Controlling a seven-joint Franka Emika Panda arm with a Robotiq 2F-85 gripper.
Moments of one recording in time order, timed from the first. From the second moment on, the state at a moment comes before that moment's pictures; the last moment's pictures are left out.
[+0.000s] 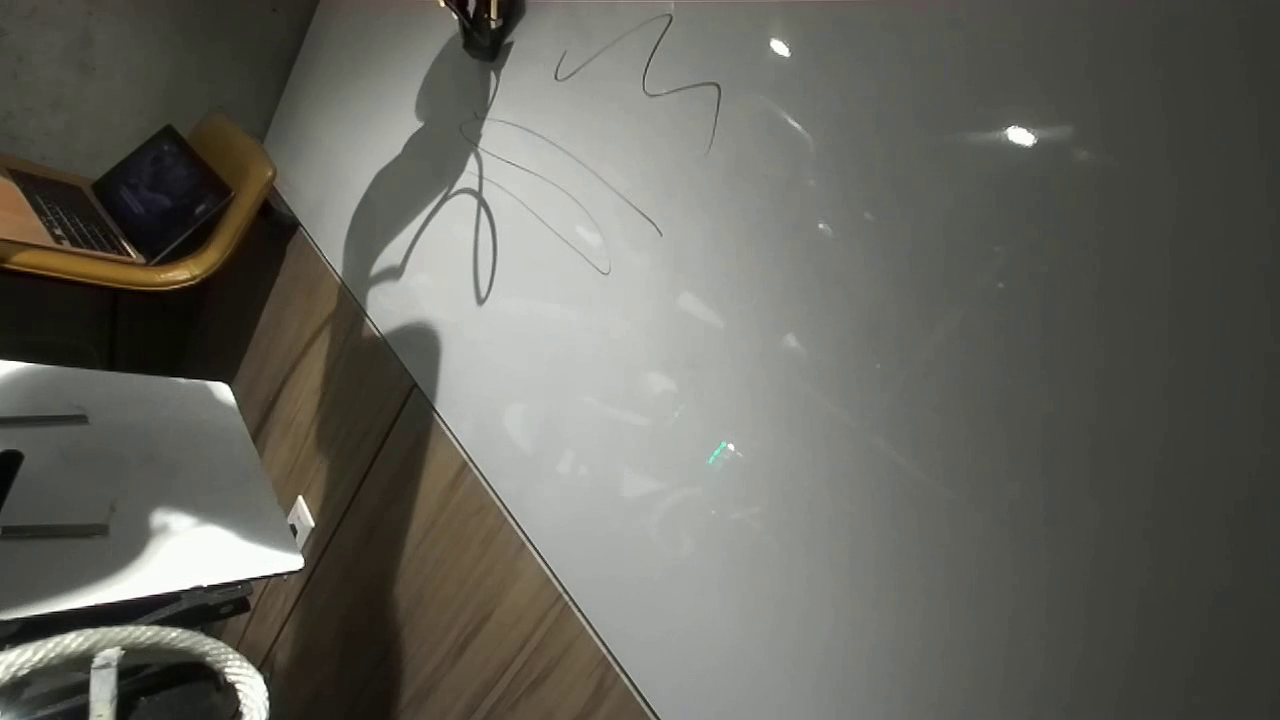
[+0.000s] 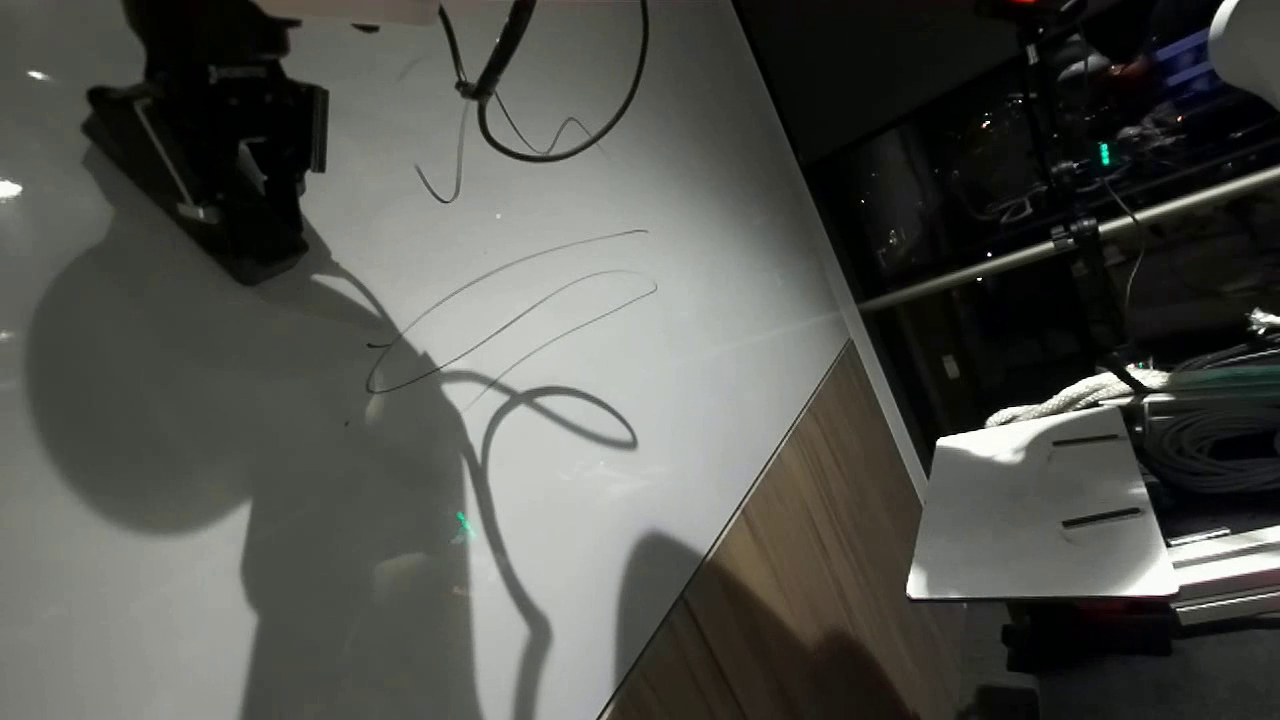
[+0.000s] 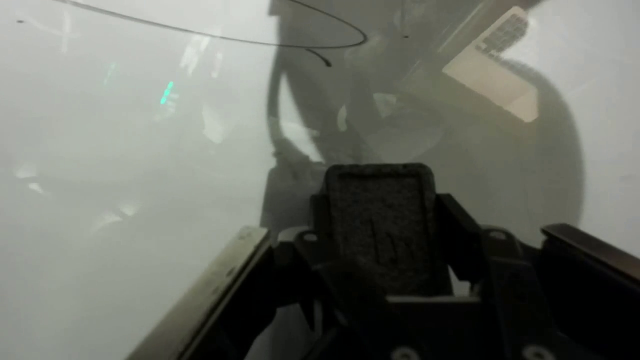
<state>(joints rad) 0.42 0.28 0.32 -1.31 -0.66 2.13 0.56</state>
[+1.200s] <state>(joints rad) 0.57 0.41 0.17 -0.78 -0.67 1.73 0.24</state>
